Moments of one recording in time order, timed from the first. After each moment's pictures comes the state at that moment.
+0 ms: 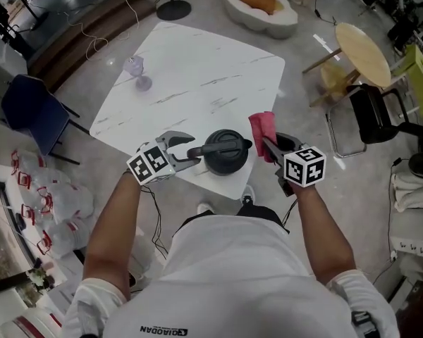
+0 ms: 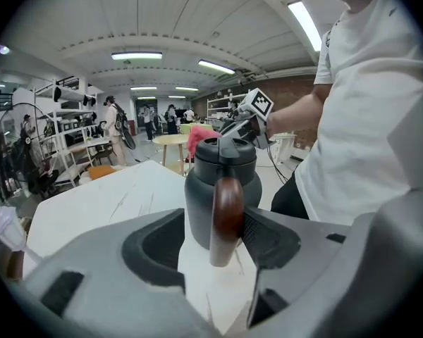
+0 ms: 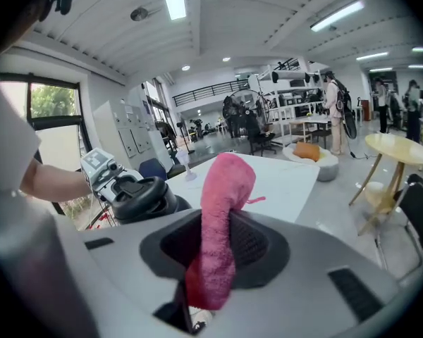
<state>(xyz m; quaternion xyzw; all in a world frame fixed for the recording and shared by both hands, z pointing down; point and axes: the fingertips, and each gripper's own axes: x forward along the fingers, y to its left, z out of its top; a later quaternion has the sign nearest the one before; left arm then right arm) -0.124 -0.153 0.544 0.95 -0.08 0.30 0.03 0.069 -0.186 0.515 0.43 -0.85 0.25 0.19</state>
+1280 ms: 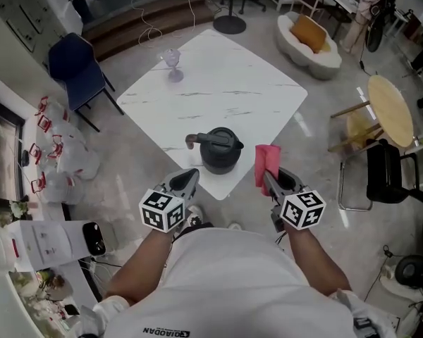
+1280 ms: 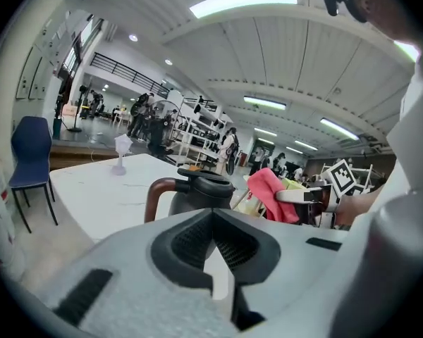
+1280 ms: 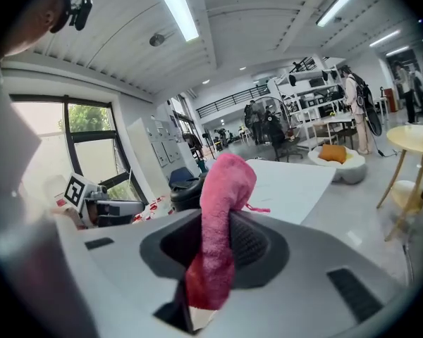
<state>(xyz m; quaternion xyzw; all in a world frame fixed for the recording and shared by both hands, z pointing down) -0.093 -0.047 0.496 0.81 -0.53 0.07 0.24 0.105 -0.110 0.485 0.34 -0.90 0.24 0.12</state>
